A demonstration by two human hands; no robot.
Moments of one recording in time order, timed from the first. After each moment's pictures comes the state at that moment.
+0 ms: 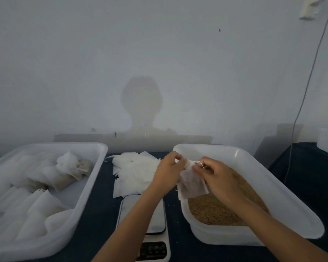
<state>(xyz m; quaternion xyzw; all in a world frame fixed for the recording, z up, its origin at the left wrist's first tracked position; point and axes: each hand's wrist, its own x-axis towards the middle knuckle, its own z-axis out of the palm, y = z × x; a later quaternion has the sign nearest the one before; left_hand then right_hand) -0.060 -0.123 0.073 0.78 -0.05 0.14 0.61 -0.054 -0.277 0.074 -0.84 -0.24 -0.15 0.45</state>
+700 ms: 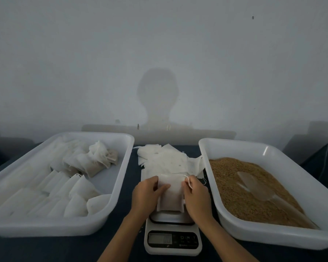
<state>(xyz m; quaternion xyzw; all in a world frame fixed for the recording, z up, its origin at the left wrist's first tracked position) -0.096 -0.001 -0.033 0.90 0.06 0.21 0.38 -0.069 -0.157 -0.027 -0.87 -0.15 -0.16 0.44</state>
